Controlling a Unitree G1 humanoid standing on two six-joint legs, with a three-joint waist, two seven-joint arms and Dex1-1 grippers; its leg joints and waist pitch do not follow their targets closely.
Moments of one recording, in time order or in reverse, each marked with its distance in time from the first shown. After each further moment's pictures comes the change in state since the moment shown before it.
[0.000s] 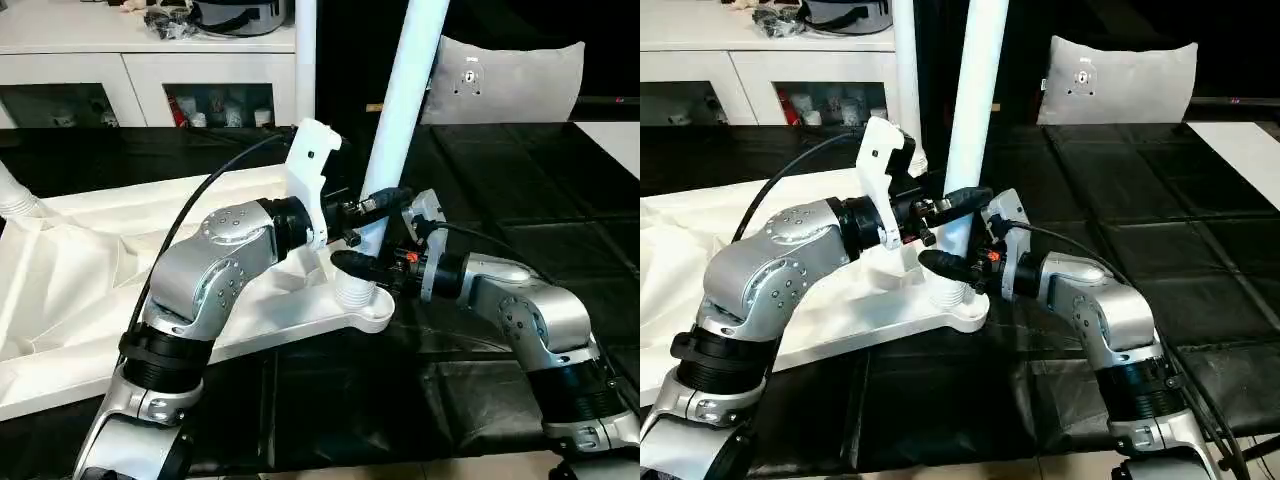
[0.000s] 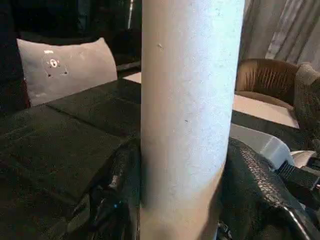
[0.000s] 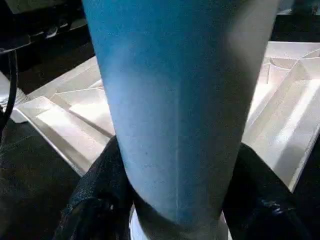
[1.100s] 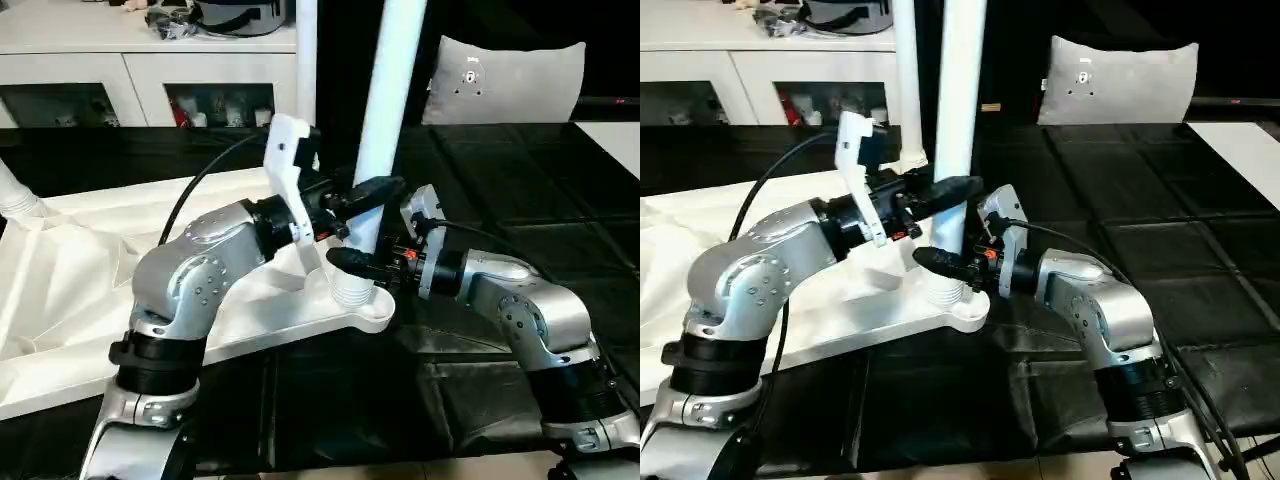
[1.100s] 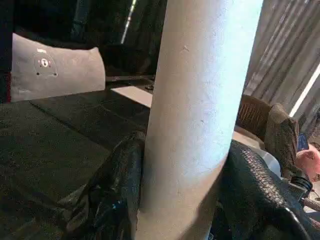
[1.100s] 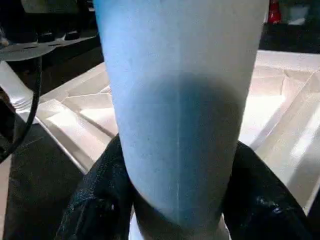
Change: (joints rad) left arm 0.038 -0.036 0.120 -0.011 -0.136 0.065 -0.025; right arm -0.002 0.010 0.004 -0.023 0.006 0.010 0.008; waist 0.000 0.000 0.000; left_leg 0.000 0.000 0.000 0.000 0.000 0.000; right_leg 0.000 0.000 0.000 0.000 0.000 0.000
